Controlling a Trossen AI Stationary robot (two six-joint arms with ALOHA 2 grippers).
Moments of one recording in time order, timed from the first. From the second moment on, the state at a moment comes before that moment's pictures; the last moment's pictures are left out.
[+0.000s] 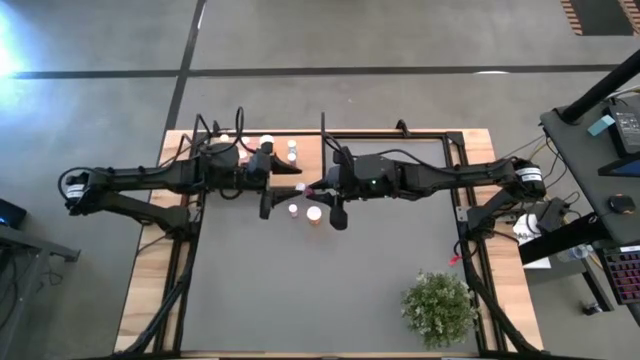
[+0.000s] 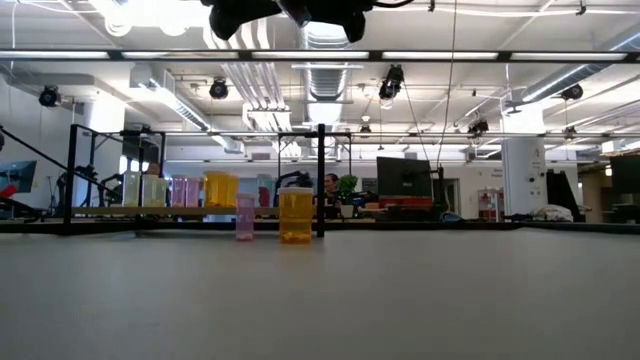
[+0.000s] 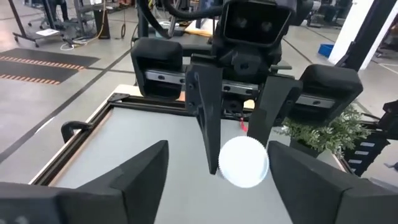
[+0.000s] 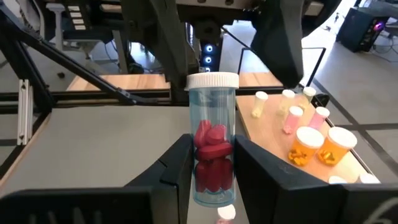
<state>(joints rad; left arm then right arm) 0.13 1.05 0.96 -0.07 0.07 -0.07 -0.02 1.58 1.33 -0.06 0.00 -0.01</state>
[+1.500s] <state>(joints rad) 0.13 1.08 0.95 -0.07 0.12 -0.08 -0.02 1.58 1.40 -0.28 0.00 0.07</state>
